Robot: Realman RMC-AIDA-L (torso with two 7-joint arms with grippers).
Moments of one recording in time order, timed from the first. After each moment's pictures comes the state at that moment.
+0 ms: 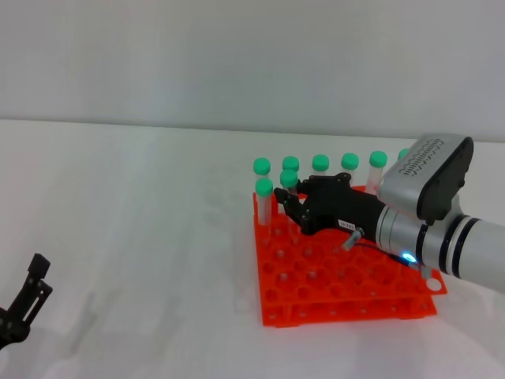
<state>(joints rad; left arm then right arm) -0.16 -2.09 1.00 -0.14 0.59 1.76 -0.31 0.77 2.03 -2.14 -0.51 -0.25 -0.58 0.82</state>
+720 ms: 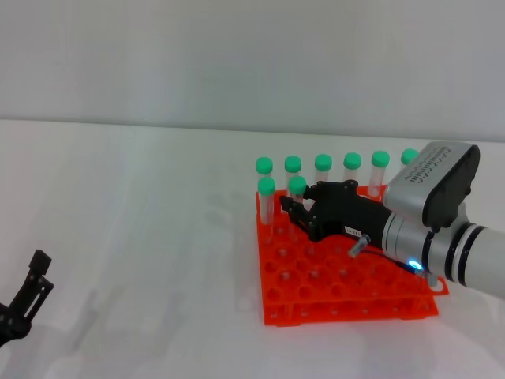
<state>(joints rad) -0.17 -2.09 1.00 -0.14 0.59 1.76 -0.32 0.75 2.03 -2.14 -0.51 -0.25 -0.57 0.82</state>
